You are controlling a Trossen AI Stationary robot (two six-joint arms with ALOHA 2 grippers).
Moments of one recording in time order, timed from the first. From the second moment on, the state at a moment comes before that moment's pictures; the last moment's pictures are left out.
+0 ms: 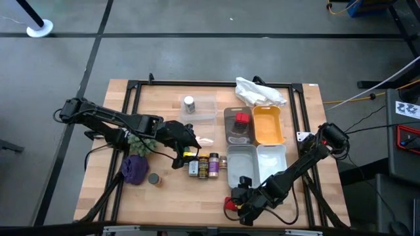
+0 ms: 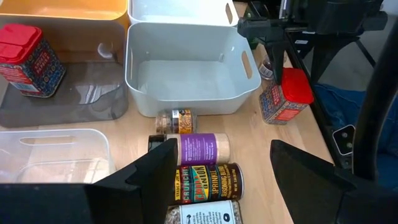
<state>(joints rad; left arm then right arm) -0.16 1.33 1.02 -0.33 0.06 -0.16 0.72 1.84 1.28 -0.41 0.22 0.78</state>
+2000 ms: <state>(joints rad) -0.16 1.33 1.02 -0.34 0.06 -0.15 0.60 1.56 1.28 -0.62 0.22 0.61</state>
